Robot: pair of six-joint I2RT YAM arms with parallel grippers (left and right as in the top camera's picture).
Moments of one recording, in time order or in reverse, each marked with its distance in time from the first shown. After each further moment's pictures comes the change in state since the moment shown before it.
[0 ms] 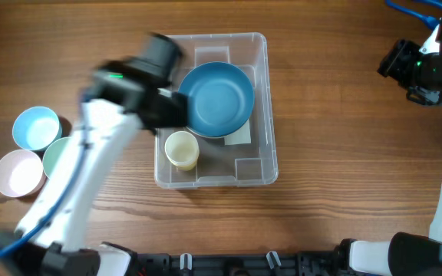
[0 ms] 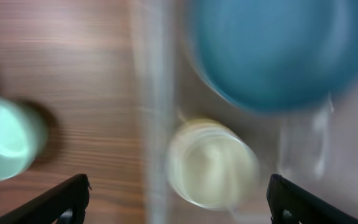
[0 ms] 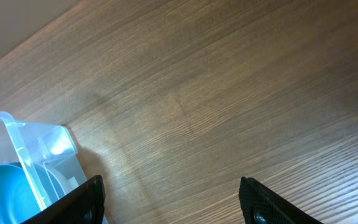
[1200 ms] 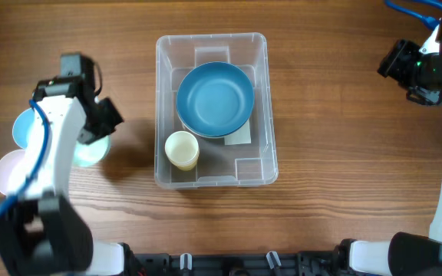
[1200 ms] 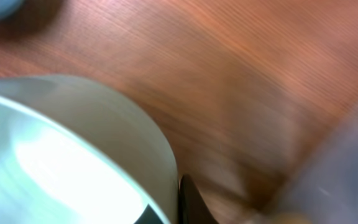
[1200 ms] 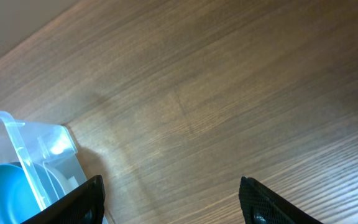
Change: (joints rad) left arm 0.413 0.071 -0.325 0.286 0.055 -0.043; right arm 0.000 0.000 0.000 -0.003 0.000 0.000
